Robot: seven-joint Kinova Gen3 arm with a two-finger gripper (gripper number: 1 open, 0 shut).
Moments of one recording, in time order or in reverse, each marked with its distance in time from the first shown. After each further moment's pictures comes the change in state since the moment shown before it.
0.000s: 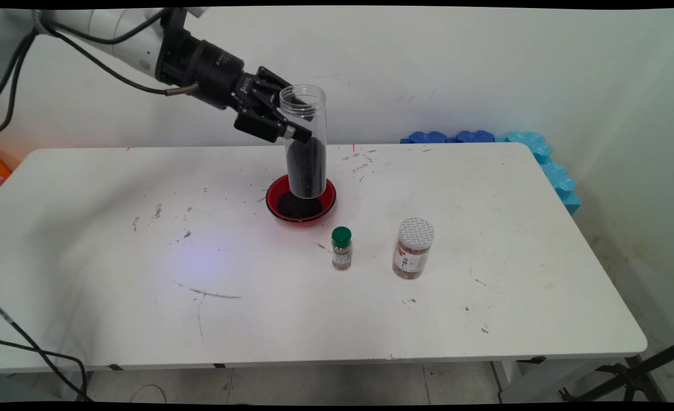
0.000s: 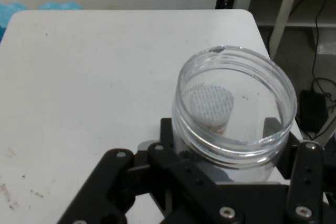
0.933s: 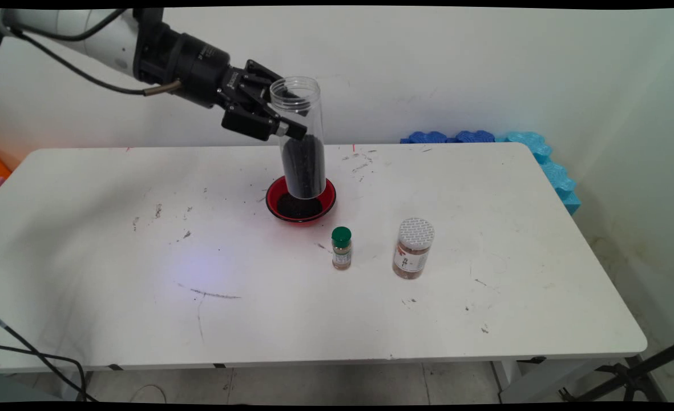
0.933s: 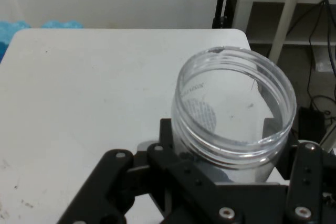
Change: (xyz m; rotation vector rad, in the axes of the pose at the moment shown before) arm 0.004 0.036 -0.015 0.028 0.045 -0.009
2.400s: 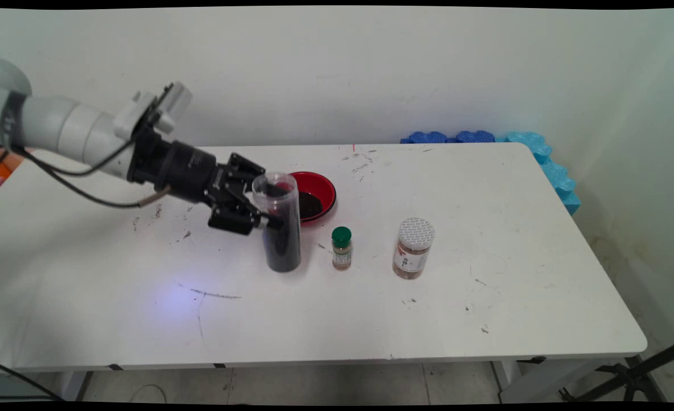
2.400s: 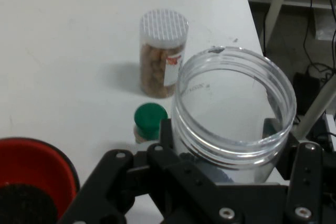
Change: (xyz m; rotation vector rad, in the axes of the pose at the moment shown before) arm -0.118 0.056 0.030 0.013 -0.059 -0.063
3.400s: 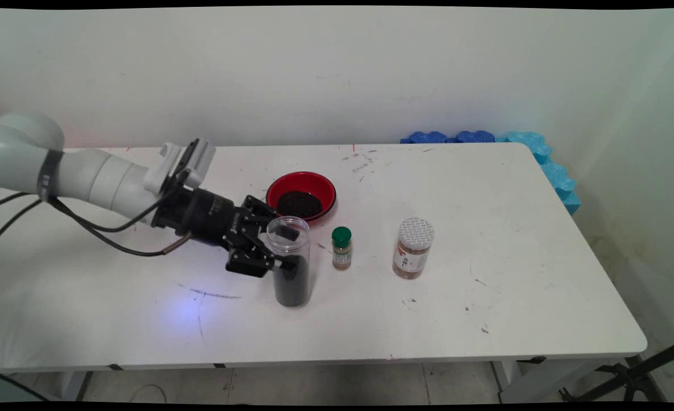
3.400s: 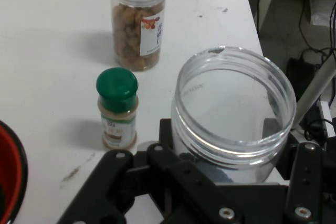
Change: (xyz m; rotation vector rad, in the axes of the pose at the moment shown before) arm -0.041 0.020 0.046 -0.018 -0.025 -0.014
